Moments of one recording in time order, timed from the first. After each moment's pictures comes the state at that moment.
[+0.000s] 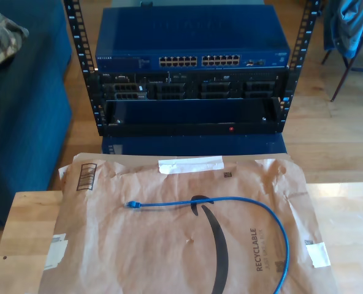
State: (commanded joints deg) left arm 81.5 -30.1 -29.4 3.6 90.2 -17.2; right arm -67.6 -38.8 -26.9 -1.3 67.8 45.1
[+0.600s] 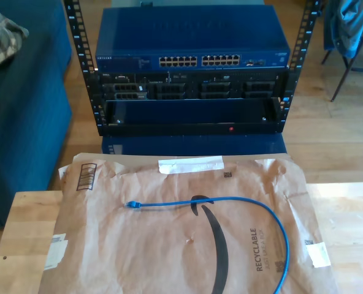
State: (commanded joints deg) left arm 45.6 -29.1 -44.4 -5.9 96.1 -50.2; right arm -41.1 -32.8 -44.1 -0.9 79.4 70.1
